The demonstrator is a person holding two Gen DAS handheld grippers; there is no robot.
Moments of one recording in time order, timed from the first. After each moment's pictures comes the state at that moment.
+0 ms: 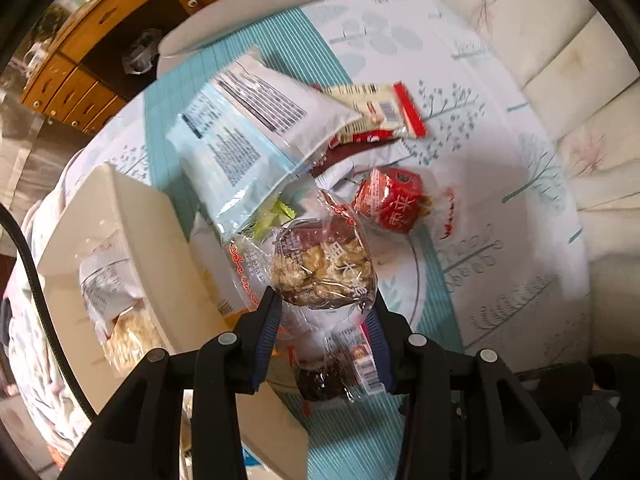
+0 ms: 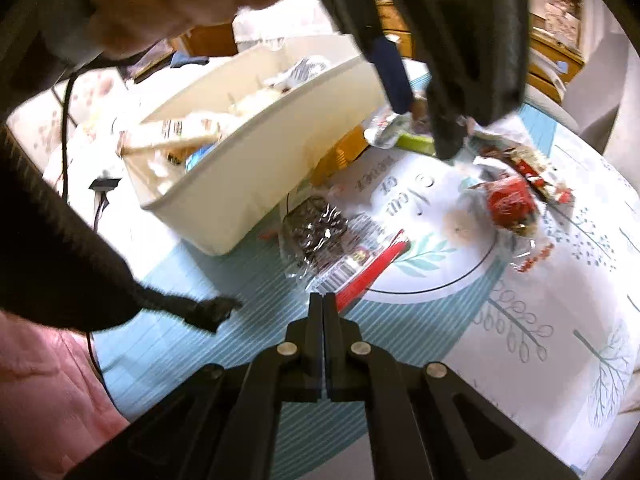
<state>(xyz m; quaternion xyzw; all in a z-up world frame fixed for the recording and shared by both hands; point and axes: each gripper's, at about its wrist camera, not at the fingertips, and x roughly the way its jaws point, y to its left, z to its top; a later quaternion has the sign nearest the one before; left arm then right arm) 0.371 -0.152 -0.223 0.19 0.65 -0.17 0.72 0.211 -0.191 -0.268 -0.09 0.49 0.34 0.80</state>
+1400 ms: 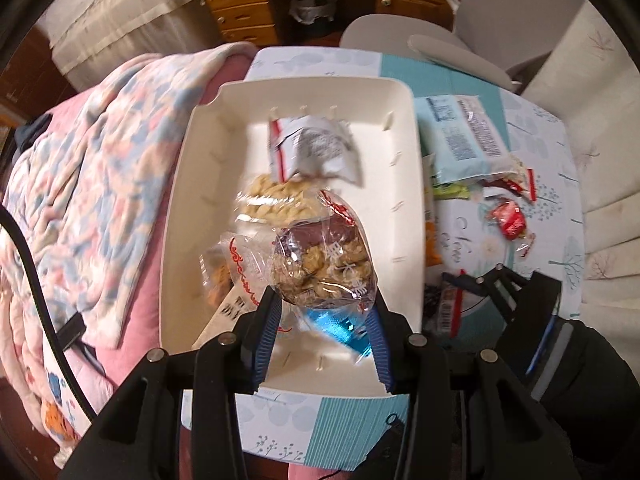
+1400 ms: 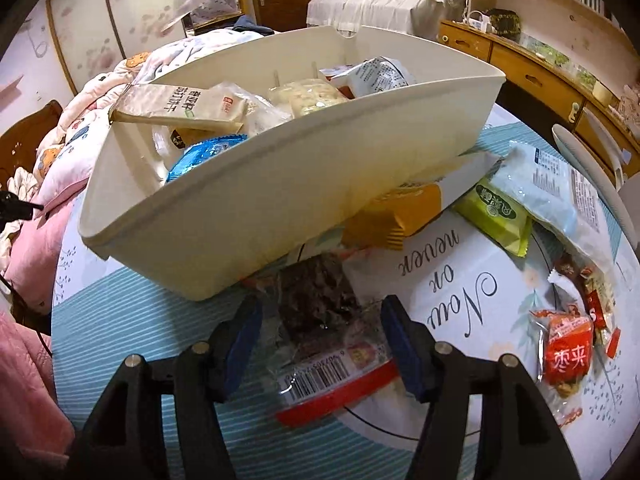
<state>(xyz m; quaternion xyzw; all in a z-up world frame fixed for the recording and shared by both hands) 0.313 0.038 -0.144 -0.01 0.64 0.04 0.76 0.243 -0.110 -0.302 -0.21 0.44 0.43 0.76</state>
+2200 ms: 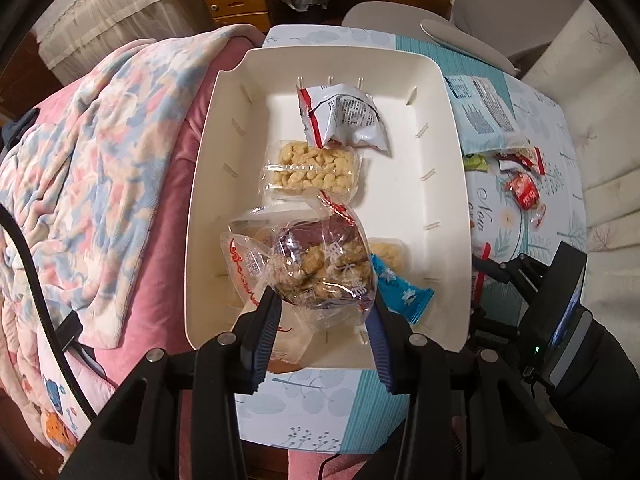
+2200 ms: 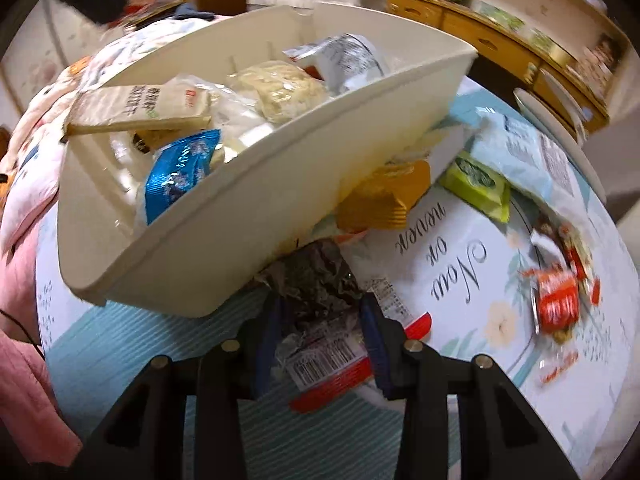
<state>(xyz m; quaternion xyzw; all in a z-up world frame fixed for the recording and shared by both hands) 0.288 0.090 -0.160 -0.01 0.66 0.00 0.75 0.229 -0.089 -0.297 -0.20 0.50 0.31 0.78</state>
